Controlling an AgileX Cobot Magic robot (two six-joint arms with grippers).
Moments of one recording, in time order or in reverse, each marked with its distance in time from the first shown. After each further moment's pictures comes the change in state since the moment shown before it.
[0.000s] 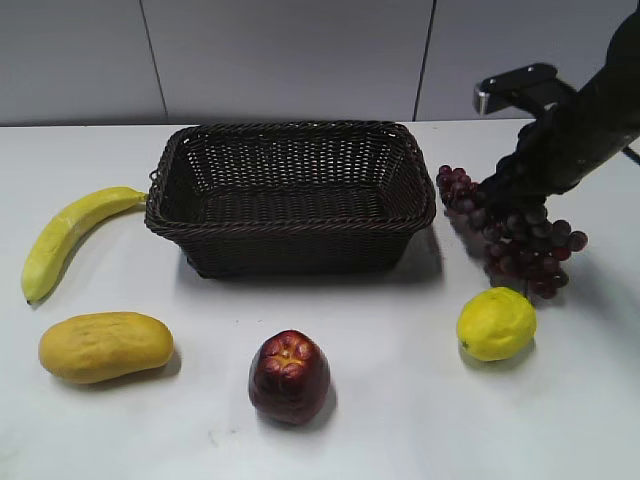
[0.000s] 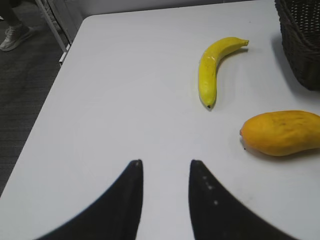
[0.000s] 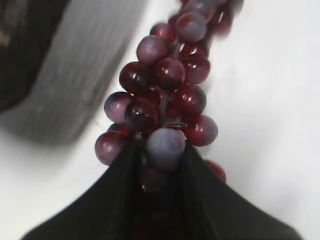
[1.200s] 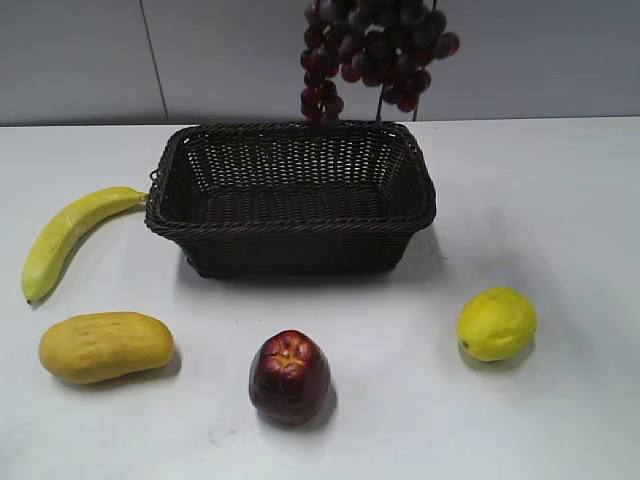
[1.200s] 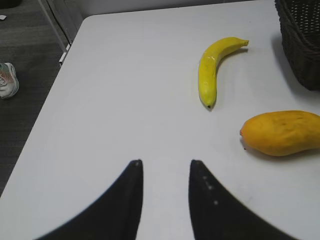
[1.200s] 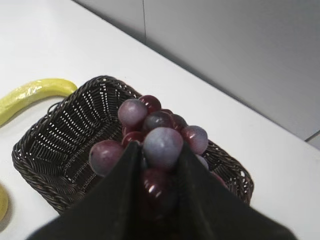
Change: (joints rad) left arm 0.000 0.000 0.000 0.000 0.000 0.000; right arm 0.260 -0.092 -0.460 0.176 0.138 0.000
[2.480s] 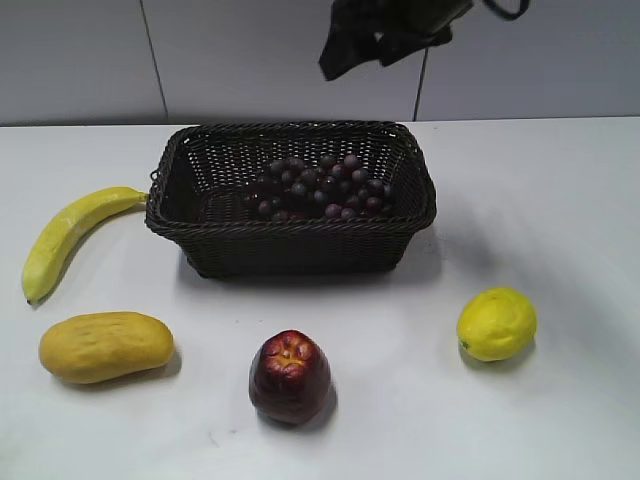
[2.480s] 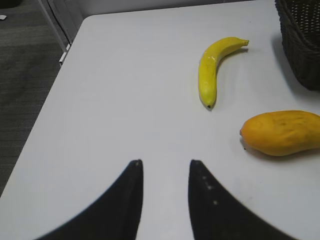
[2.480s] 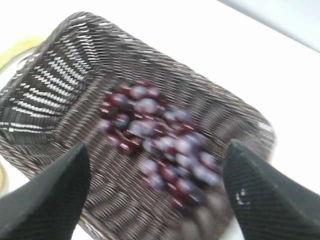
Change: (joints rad) left arm 0.000 0.000 0.000 0.000 0.000 0.000; right arm -0.061 0.202 -0.161 -0.018 0.209 0.104
